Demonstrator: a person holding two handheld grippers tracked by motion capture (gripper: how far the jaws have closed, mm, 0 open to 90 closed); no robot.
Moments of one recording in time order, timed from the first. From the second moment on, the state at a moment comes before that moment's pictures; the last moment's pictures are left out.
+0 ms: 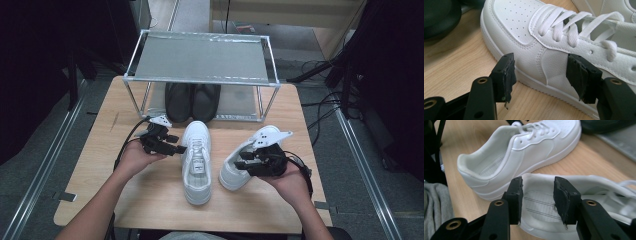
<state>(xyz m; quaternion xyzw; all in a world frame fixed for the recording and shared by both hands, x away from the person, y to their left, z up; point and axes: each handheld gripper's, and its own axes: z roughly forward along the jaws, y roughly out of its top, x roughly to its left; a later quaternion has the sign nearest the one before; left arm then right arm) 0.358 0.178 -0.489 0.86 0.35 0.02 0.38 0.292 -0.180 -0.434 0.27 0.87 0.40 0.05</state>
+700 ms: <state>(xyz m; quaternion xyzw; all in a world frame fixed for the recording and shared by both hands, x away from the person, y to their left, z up) 0.363 0.174 -0.490 0.86 0.34 0.03 0.39 0.306 -0.232 -0.446 0.35 0.84 0.41 0.10</state>
